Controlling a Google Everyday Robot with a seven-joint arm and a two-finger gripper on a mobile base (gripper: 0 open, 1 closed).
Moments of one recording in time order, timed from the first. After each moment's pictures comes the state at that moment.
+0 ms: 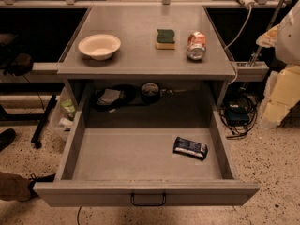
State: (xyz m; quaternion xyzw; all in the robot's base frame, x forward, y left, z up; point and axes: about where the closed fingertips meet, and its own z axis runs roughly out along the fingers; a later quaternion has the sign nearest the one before) arm 0.438 -0.217 0.976 -0.60 0.78 -0.03 0.16
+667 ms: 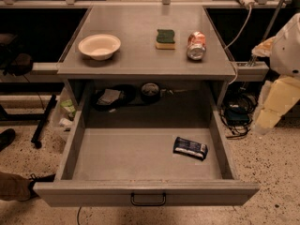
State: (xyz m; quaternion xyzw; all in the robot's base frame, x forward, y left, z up) arm 0.444 -0.216 0.953 -0.60 0.78 -0.01 0.17
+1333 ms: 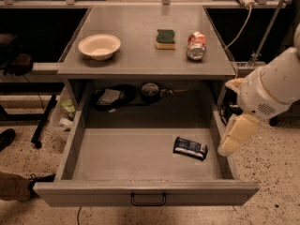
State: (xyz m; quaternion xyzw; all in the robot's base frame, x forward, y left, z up) arm 0.463 -0.191 0.851 -0.59 0.78 0.05 0.21
